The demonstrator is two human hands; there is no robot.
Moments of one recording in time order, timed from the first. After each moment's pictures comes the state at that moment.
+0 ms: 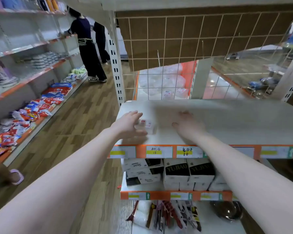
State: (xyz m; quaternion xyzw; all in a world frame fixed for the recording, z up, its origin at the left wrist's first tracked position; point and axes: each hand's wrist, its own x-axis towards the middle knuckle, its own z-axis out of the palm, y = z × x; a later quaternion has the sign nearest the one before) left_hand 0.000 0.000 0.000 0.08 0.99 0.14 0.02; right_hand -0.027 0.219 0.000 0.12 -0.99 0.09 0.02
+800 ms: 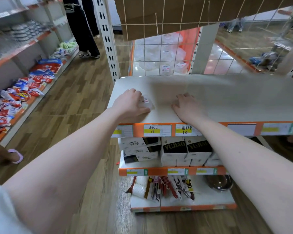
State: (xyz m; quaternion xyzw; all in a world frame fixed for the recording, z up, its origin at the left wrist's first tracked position) left_hand -0.012 0.018 -0.009 0.05 0.99 0.10 -0.03; right_hand -0.025 0.223 -0.017 0.12 -0.99 0.10 0.04
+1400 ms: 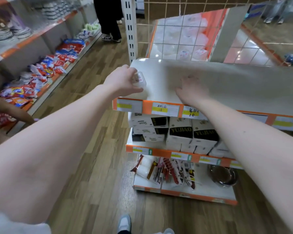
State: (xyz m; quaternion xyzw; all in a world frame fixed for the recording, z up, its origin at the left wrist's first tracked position) left_hand 0.044 -0.010 0.017 -0.05 0.99 0.11 -0.06; right_hand -0.015 0.202 -0.008 0.18 -0.98 0.09 0.03
